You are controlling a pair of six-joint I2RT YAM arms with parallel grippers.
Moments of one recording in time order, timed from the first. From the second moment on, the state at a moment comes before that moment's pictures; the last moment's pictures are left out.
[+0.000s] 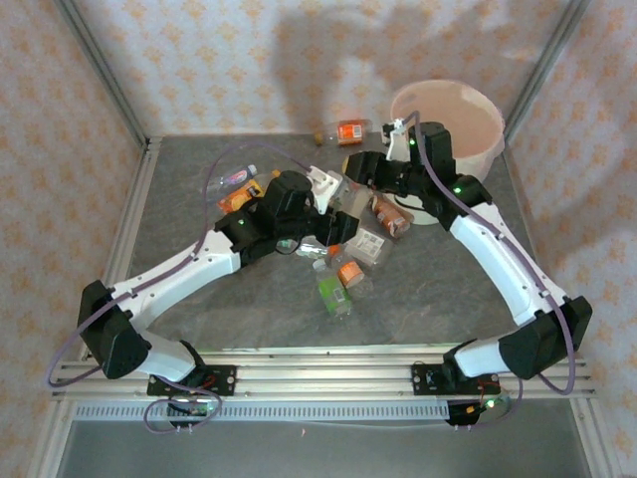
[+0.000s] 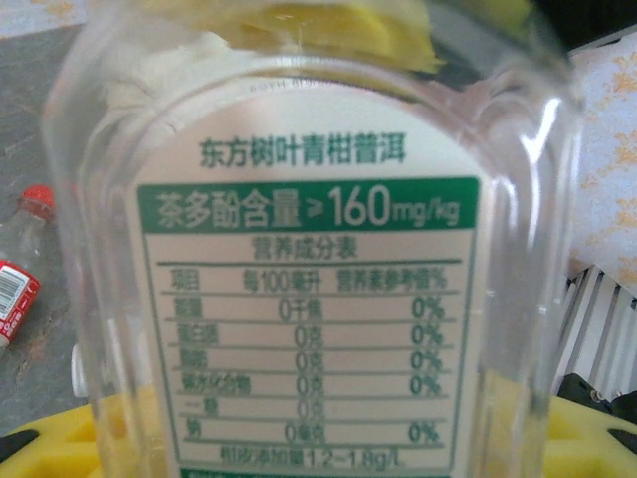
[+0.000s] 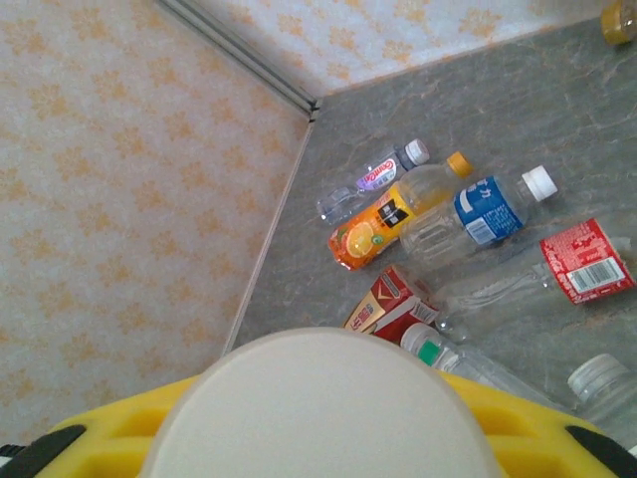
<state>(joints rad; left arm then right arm) -0.75 1.43 1.29 -0.35 0.19 -0.28 0.43 1.38 1.45 -0.51 -0.46 0.63</state>
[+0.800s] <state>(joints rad) -0.74 1.23 1.10 -0.28 -0.33 -0.47 0.33 1.37 1.66 -0.49 -0.13 0.44</state>
